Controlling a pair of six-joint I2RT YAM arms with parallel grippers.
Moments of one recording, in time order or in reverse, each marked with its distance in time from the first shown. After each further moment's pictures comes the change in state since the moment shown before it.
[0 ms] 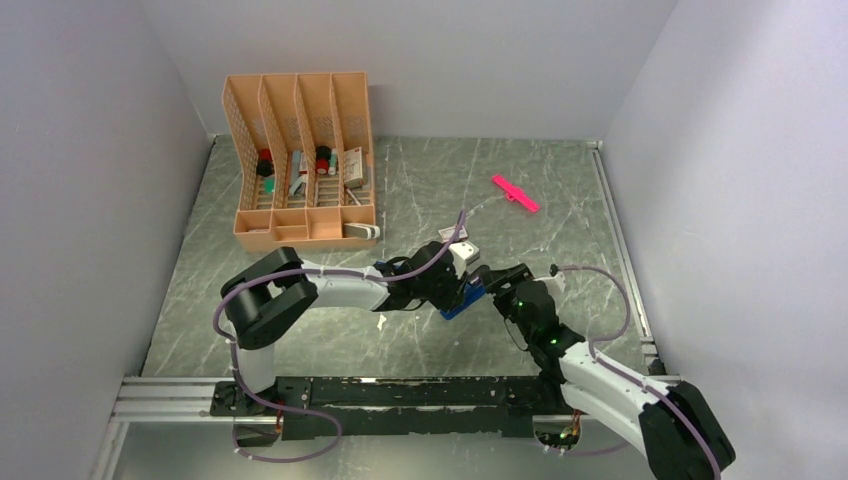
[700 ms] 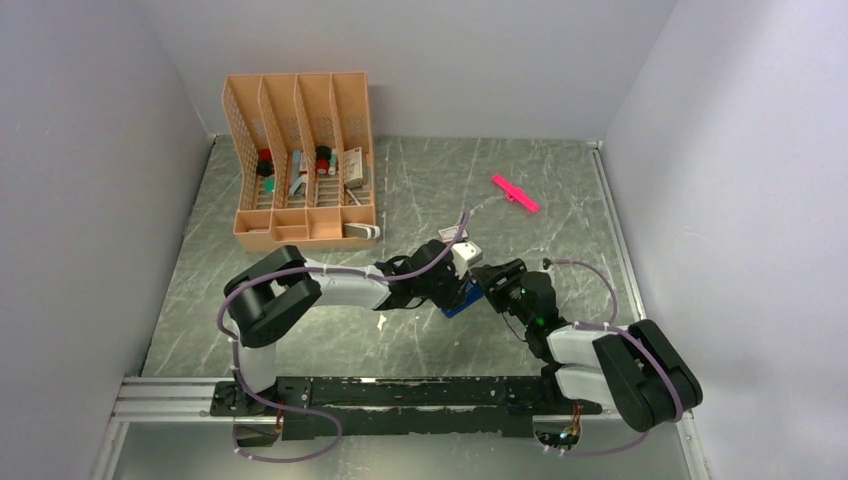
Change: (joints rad) left arm 0.007 0.018 0.000 0.036 0.042 0.068; right arm -0.176 0.415 -0.019 0.452 -0.340 0.040
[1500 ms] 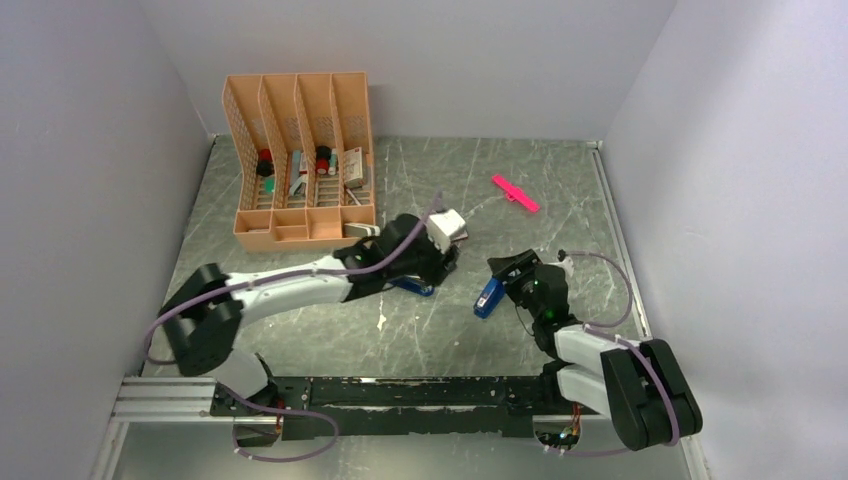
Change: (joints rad) left arm 0.038 -0.266 0.005 -0.127 -0.107 0.158; right arm -0.143 -0.063 0.032 -0.101 0.027 -0.209
